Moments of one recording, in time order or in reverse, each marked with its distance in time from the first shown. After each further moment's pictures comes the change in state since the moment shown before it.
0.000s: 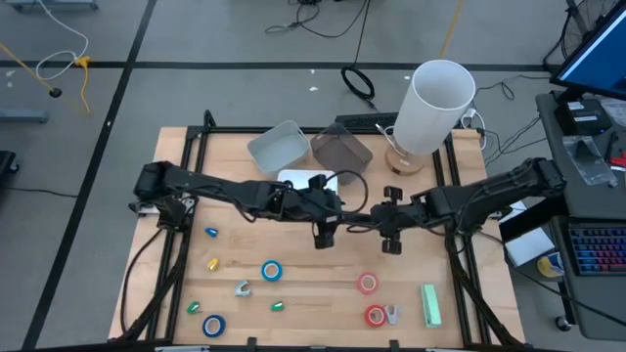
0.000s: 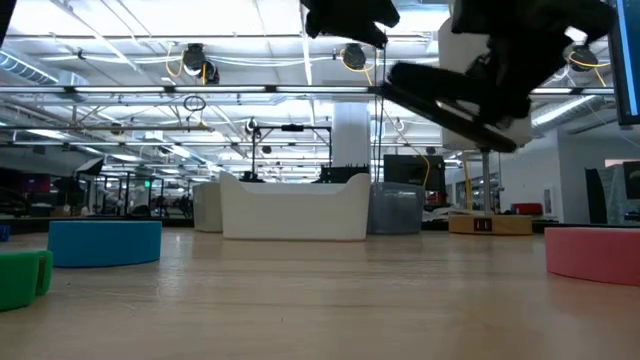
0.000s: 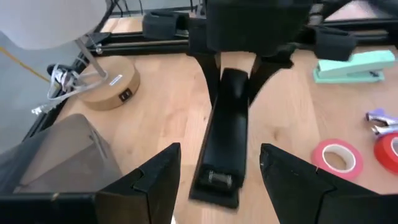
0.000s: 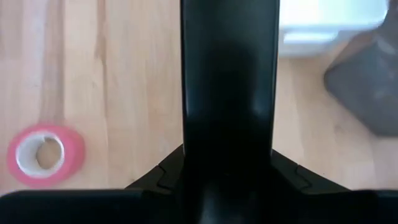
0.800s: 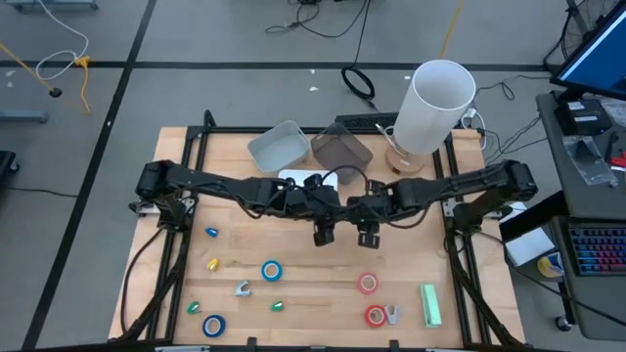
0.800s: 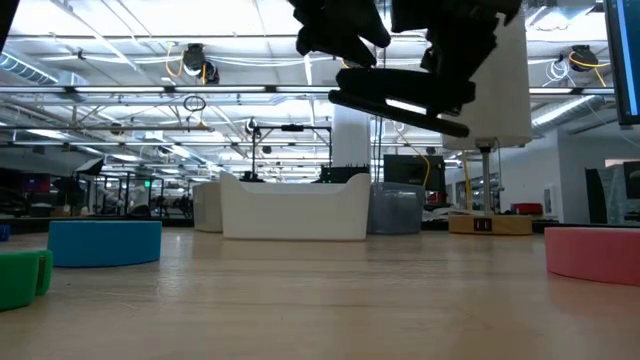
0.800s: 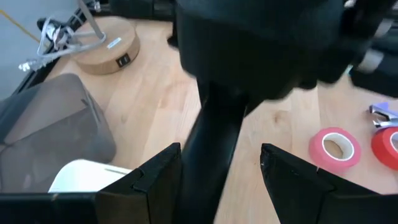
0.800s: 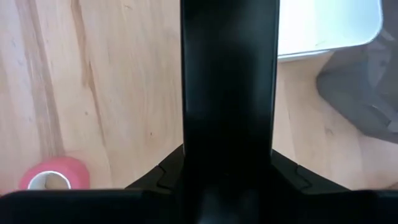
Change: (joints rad) left arm 0.026 0.005 0.000 -0.092 0.035 -0.123; right arm -0.093 0.298 0.366 -0.232 -0.057 0.031
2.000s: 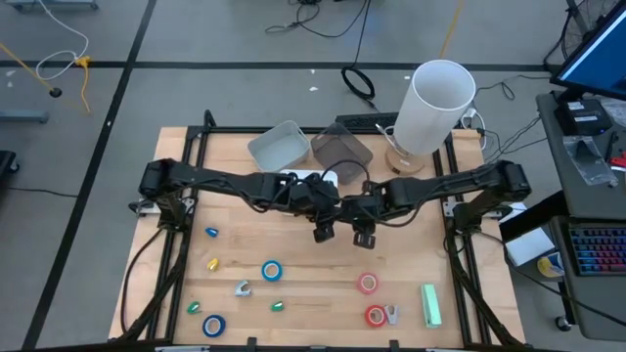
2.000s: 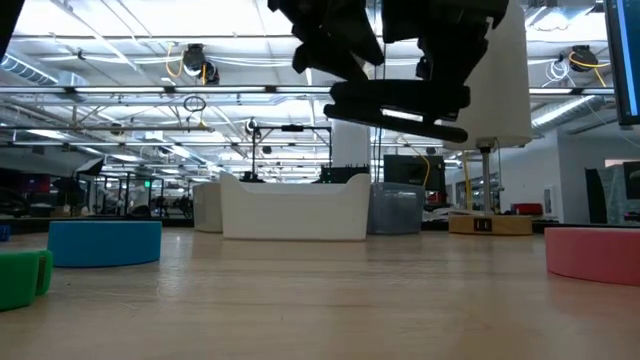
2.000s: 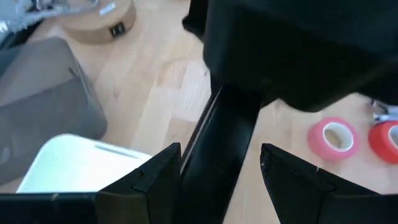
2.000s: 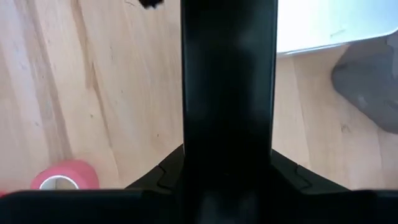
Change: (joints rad) left arm 0.041 0.012 -0.004 -0.046 0.087 -0.065; right arm -0.015 0.056 0.025 -0.003 -0.047 0.020
